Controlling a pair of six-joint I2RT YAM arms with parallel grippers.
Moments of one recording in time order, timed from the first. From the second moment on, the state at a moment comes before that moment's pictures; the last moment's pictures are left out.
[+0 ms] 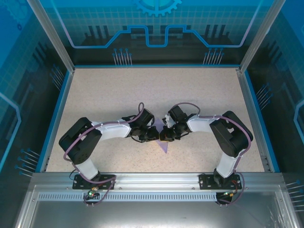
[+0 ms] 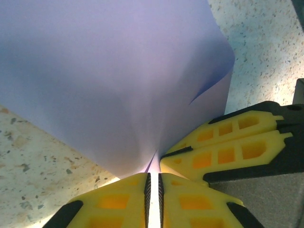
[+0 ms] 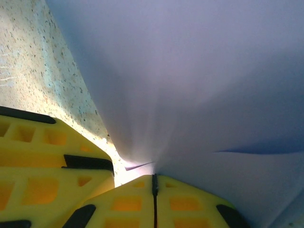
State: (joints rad) left arm -0.71 1.70 0.87 -0.23 0.34 -0.87; right arm 0.60 1.77 0.85 -0.27 -0.60 0.60
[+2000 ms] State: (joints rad) left arm -0.72 1.75 0.87 -0.23 0.34 -0.87; right arm 0.57 1.76 0.79 -0.17 -0.65 0.68
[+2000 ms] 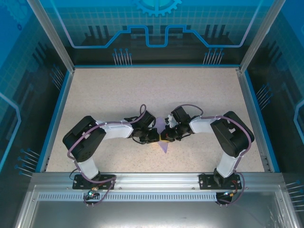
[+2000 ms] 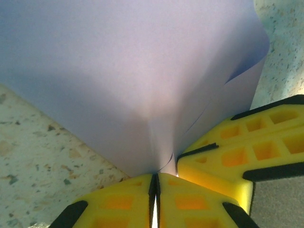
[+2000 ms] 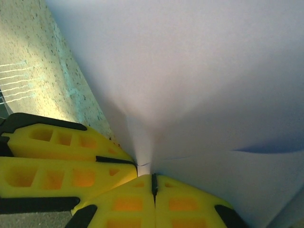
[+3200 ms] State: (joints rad) left arm -0.73 1.78 0.92 -0.28 0.32 -0.83; right arm 0.52 1.62 0.73 -0.28 -0.58 0.63
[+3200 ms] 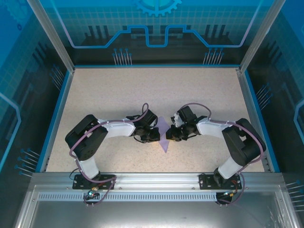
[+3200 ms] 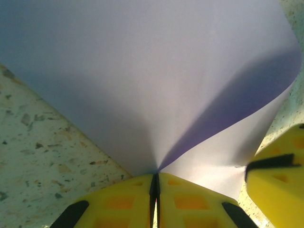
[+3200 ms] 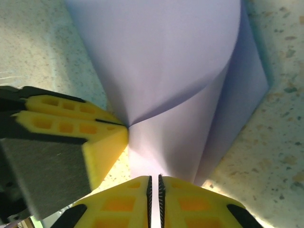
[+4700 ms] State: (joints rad) left arm -0.75 1.82 1.01 -0.37 0.24 -0.74; right arm 0.48 1.68 0.76 -0.25 -0.47 0.63
